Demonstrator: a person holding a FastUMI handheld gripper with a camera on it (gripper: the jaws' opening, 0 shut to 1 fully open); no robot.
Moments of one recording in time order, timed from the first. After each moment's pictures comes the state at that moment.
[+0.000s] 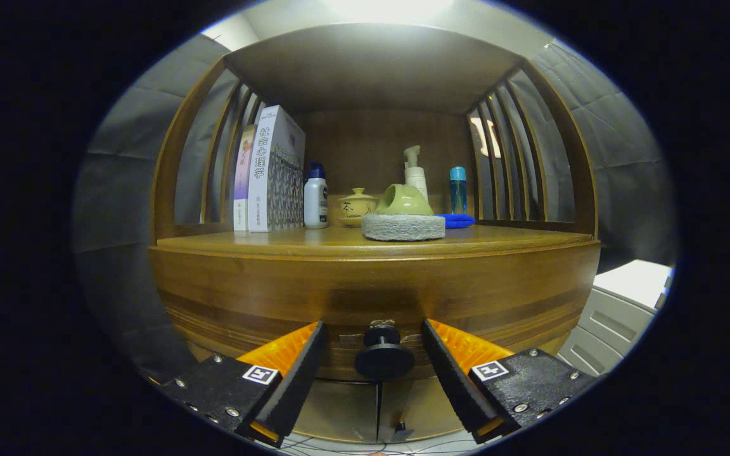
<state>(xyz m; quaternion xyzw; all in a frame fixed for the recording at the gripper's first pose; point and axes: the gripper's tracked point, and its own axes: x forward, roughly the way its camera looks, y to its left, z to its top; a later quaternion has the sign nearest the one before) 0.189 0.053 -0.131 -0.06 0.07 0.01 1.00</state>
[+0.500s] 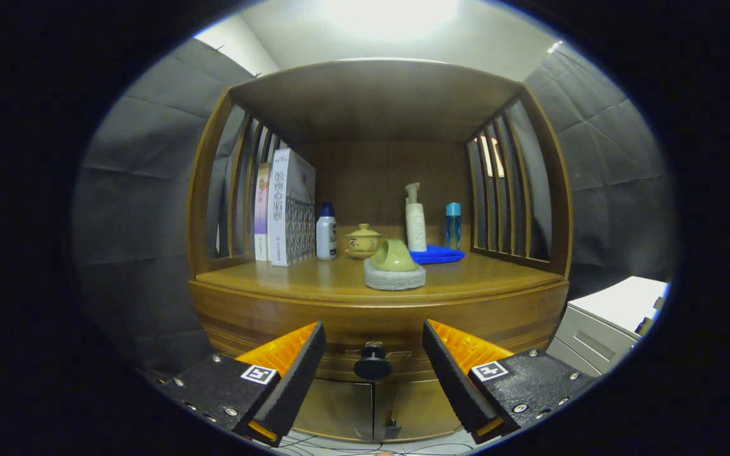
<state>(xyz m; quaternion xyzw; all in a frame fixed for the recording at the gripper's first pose) 0.125 0.042 -0.051 -0.03 0.04 0.03 1.00</state>
